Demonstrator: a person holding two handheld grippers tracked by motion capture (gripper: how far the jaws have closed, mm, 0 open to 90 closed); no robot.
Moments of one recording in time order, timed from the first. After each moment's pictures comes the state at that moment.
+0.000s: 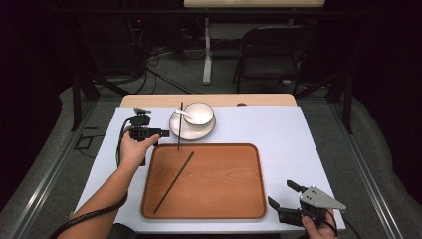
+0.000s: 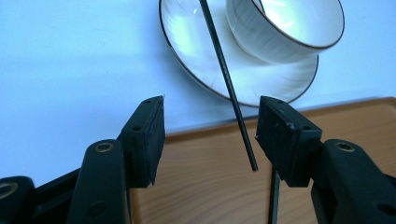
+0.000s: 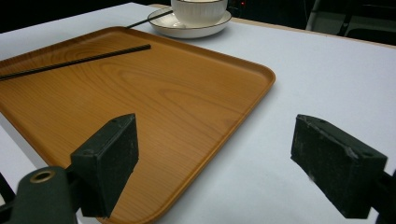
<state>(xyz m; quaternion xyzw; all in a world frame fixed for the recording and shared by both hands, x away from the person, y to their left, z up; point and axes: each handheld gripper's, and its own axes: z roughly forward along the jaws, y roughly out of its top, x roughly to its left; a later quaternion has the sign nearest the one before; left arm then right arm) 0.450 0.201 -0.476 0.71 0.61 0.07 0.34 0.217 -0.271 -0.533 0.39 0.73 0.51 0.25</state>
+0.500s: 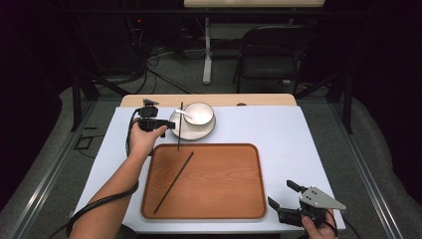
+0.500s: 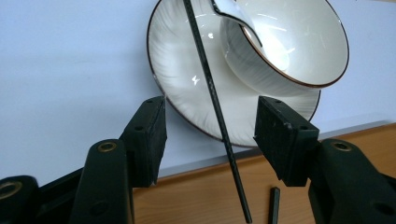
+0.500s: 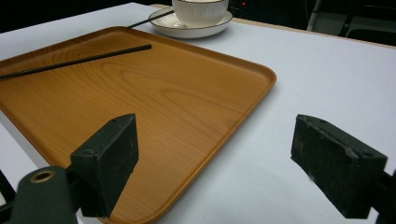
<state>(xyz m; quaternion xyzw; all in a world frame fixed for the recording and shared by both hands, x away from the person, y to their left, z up) 0.481 0.179 -0.477 0.71 0.61 0.07 0.33 0.217 -0.272 -0.533 0.38 0.73 0.51 0.25</state>
